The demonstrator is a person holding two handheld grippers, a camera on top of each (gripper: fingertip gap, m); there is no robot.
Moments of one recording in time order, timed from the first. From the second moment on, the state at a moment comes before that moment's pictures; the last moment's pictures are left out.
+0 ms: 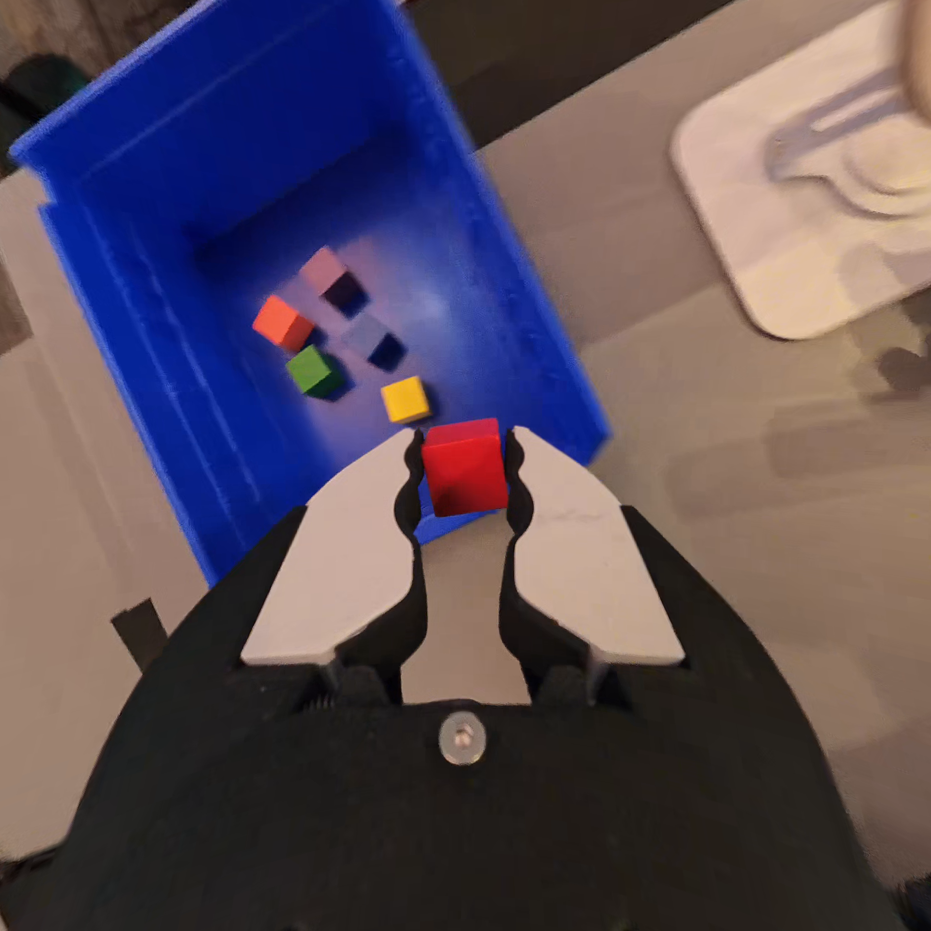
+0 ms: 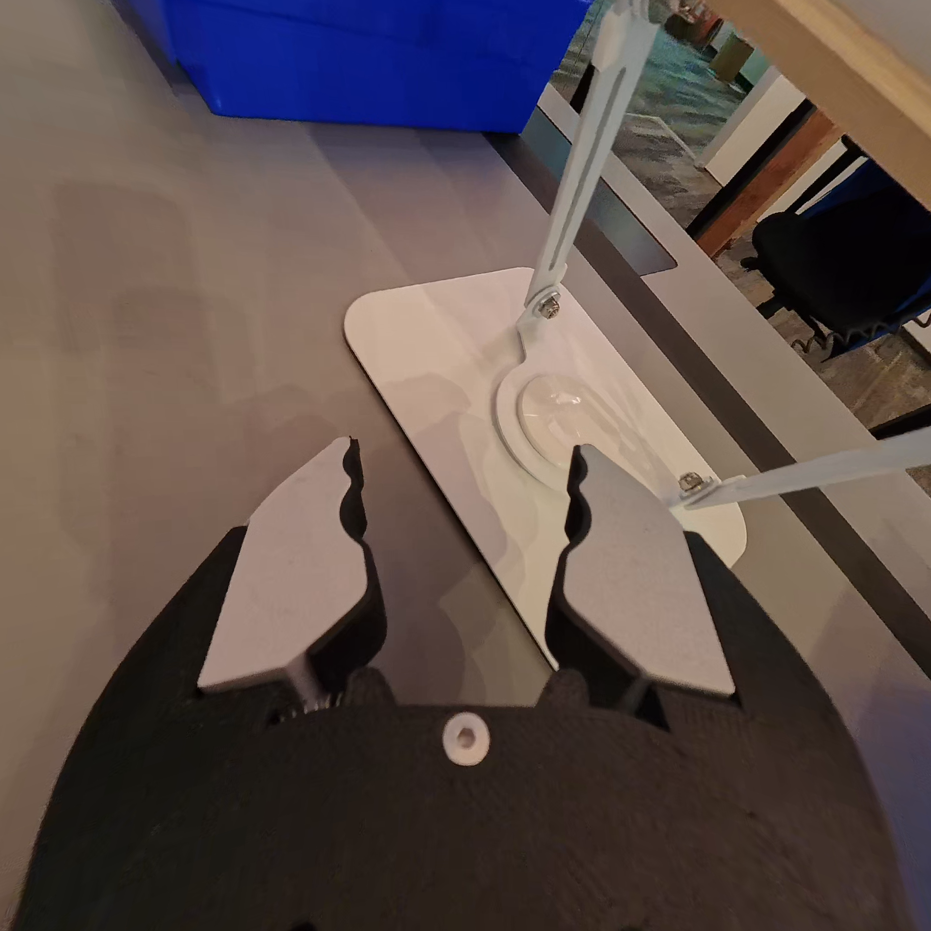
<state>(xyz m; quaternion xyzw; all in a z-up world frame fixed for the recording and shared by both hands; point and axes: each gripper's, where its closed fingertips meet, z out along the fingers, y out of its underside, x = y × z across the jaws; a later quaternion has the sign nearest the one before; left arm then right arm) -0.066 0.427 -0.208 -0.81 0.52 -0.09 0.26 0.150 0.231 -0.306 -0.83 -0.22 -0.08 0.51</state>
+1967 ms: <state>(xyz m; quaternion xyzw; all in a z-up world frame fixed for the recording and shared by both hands) 0.070 0.149 -0.341 -0.35 0.93 -0.11 0.07 0.185 0.201 -0.316 -0.84 -0.25 -0.07 0.49</state>
